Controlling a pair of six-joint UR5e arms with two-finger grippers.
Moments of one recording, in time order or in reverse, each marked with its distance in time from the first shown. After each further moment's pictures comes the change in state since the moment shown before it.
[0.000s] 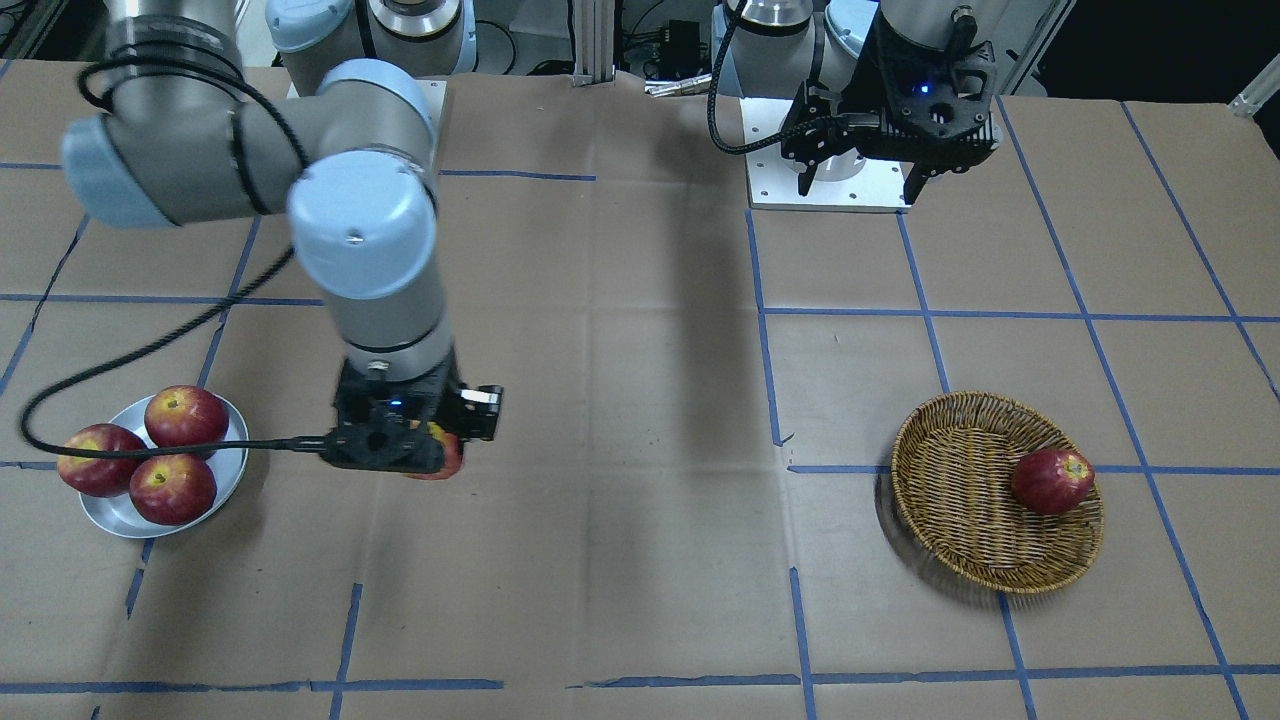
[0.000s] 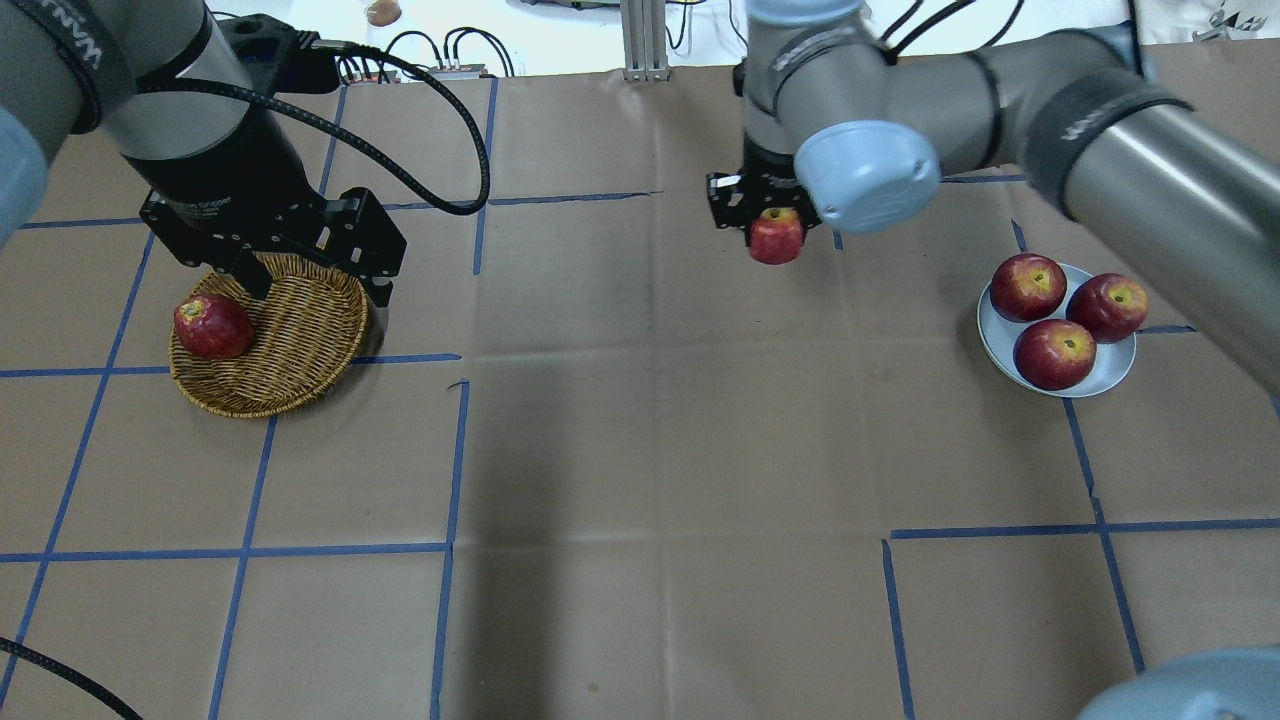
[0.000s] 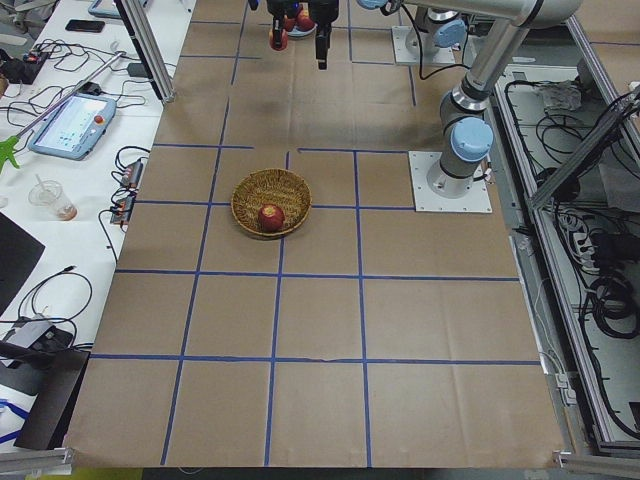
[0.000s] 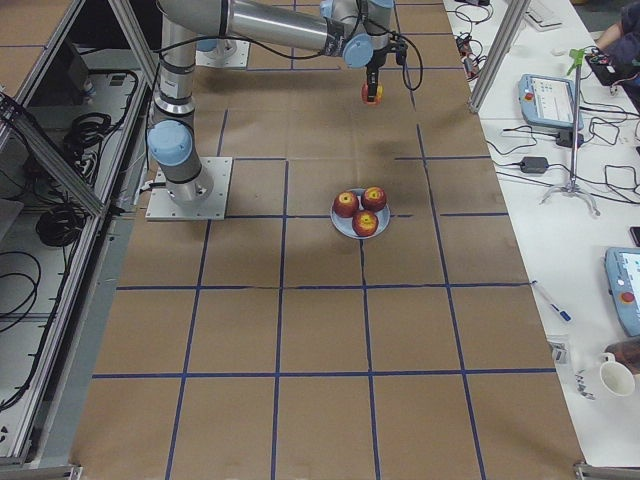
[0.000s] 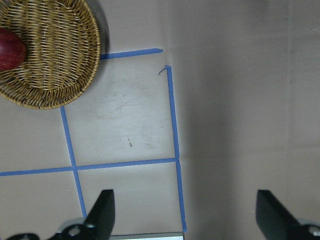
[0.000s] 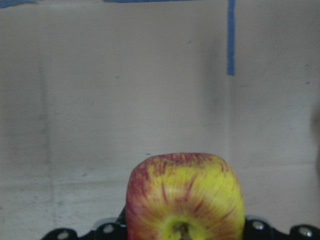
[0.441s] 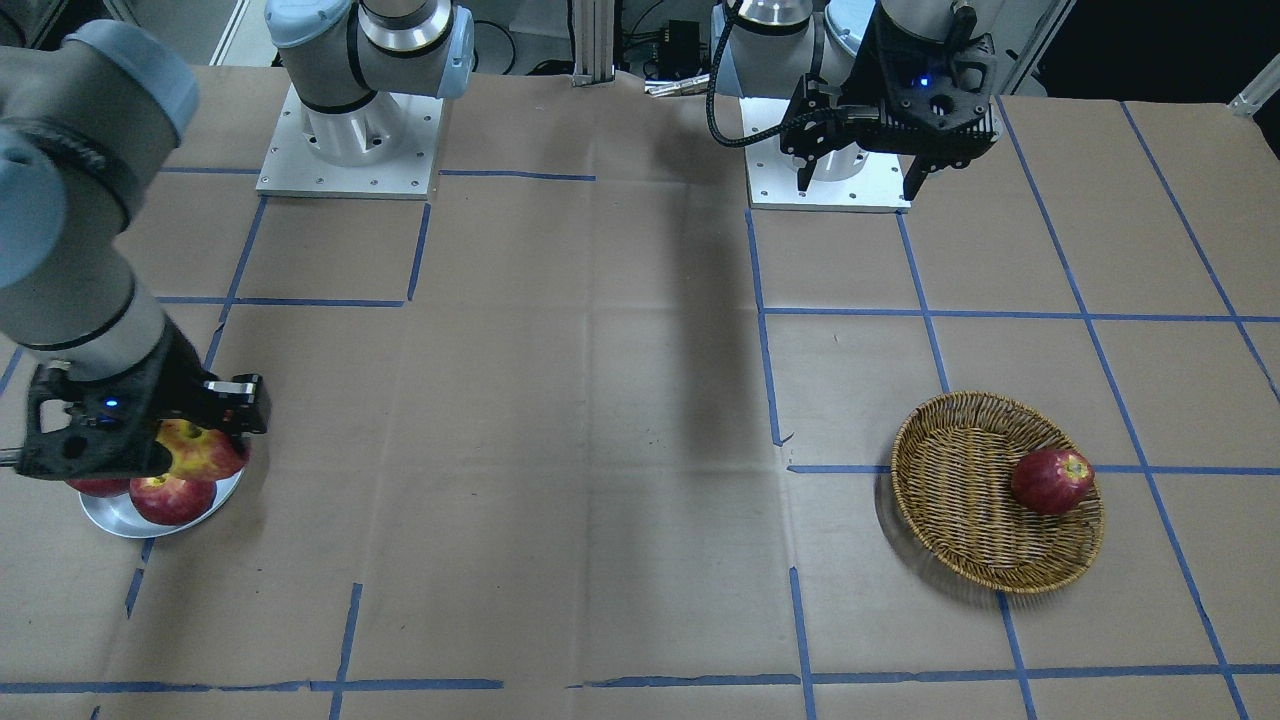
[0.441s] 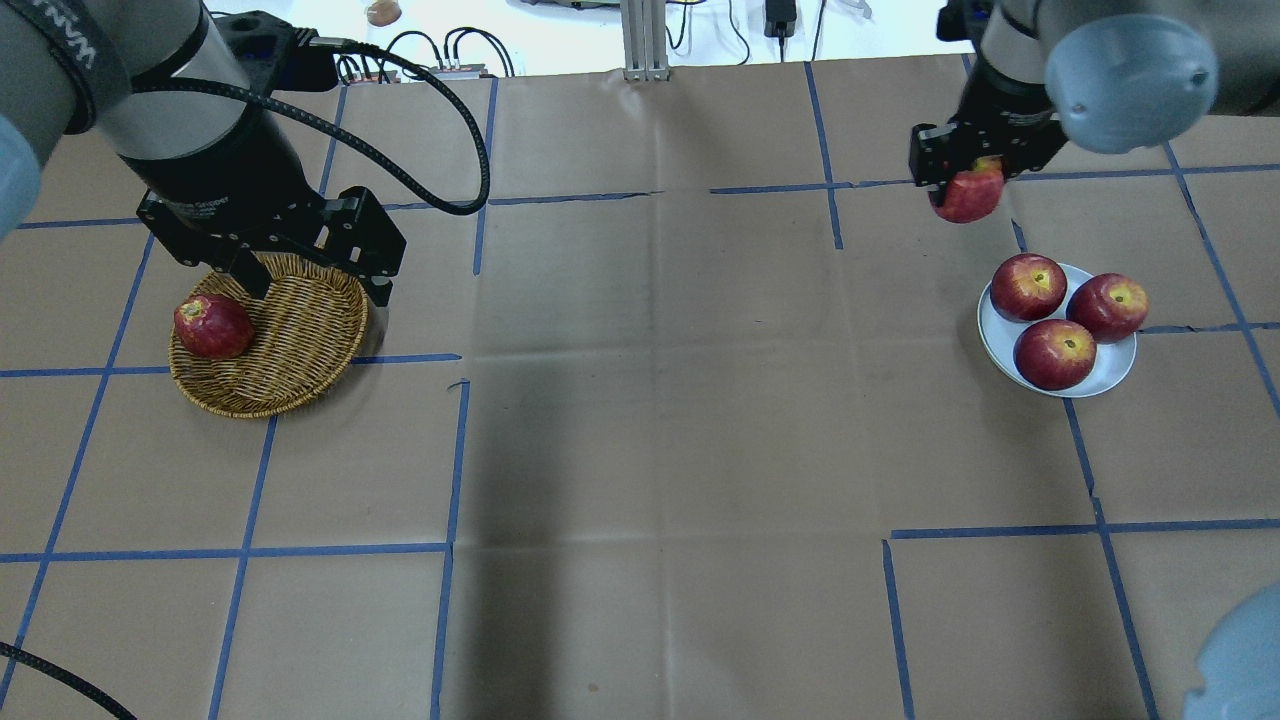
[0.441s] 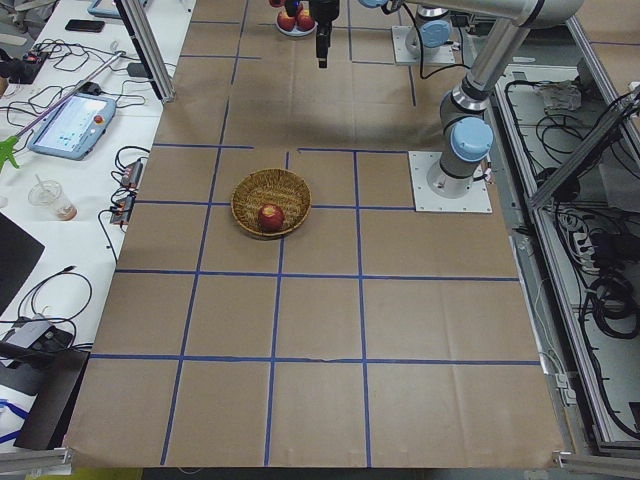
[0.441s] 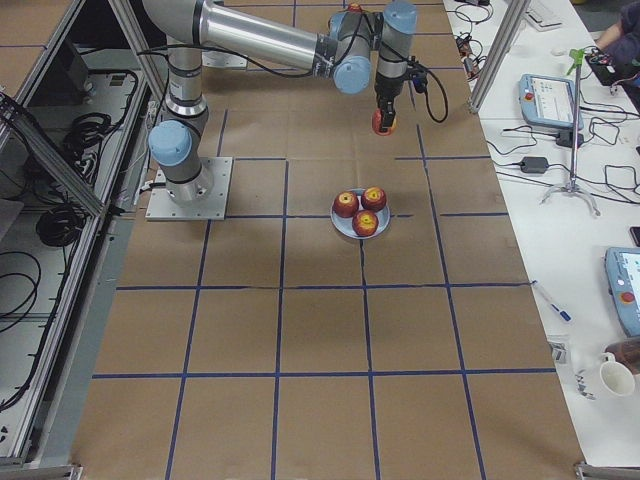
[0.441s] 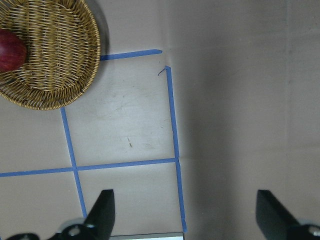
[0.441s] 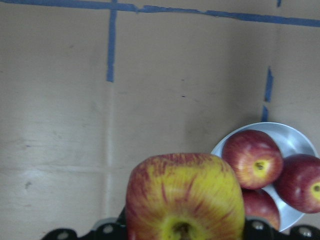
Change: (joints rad) left arm -0.001 0.004 0.001 0.000 -0.002 0.000; right arm -0.297 -0.053 0.009 0.057 0.000 -0.421
